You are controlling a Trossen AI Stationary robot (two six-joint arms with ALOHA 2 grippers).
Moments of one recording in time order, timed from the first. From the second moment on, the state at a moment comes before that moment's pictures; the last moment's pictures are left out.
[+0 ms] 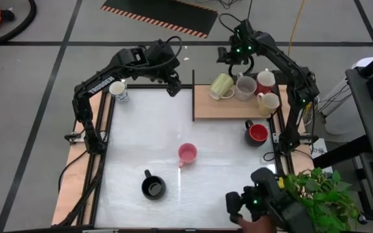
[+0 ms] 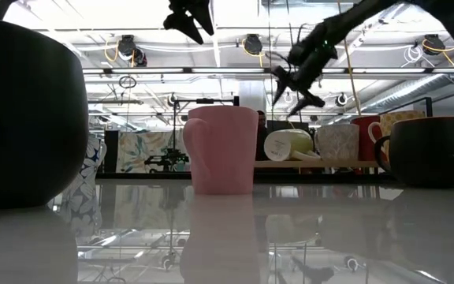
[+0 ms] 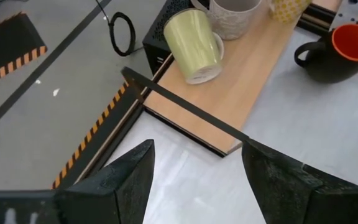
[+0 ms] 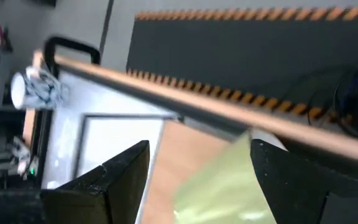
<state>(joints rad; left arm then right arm) 0.43 1.81 2.21 -1.24 -0.08 -0.09 -1.04 1.91 1.85 -0.94 -0.44 0.46</state>
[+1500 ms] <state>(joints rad) 0.42 1.81 2.21 -1.26 -0.11 -0.19 -1.08 1.99 1.70 -1.06 -0.66 0.06</state>
